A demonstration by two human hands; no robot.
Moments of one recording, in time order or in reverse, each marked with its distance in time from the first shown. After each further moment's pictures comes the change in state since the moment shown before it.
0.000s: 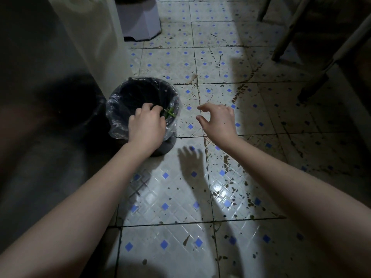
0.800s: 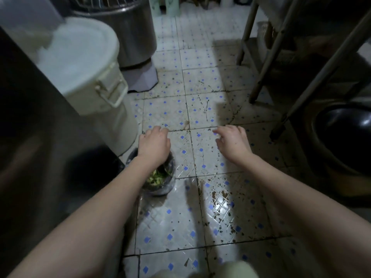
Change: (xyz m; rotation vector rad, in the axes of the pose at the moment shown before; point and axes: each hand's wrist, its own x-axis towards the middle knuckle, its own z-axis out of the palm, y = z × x) left_hand 0.078 0.082 -0.178 0.159 -0.193 0.100; right_hand 0.078 -0.029 -0.200 -0.231 -0.184 0.046
